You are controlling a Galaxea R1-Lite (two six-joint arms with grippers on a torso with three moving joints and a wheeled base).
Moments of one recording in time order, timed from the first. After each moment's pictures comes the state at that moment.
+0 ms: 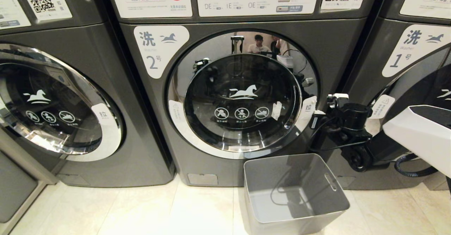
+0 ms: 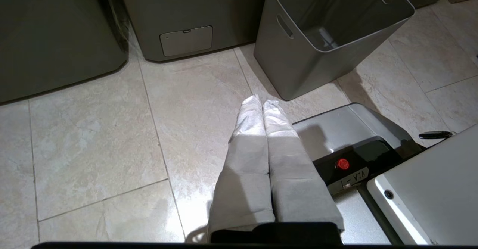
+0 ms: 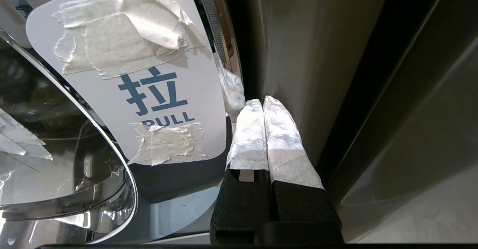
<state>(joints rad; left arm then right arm) 0.02 0.27 -0.14 0.21 -0.43 0.07 0.14 2.33 -1.18 -1.16 -0.07 0.08</state>
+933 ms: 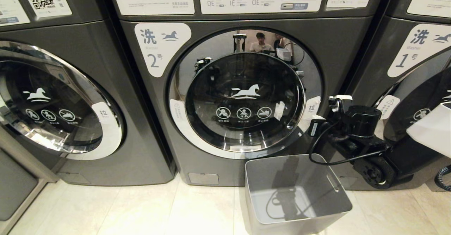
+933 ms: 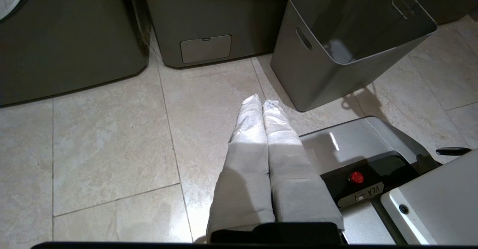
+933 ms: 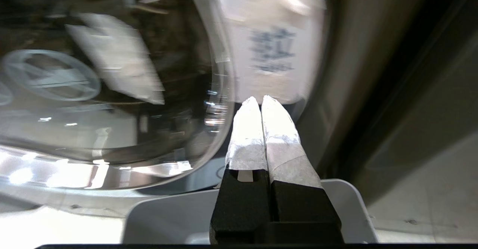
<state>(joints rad) 0.01 0.21 -0.15 0.21 -0.36 0.05 0.20 2.10 -0.87 -1.18 -0.17 0.10</state>
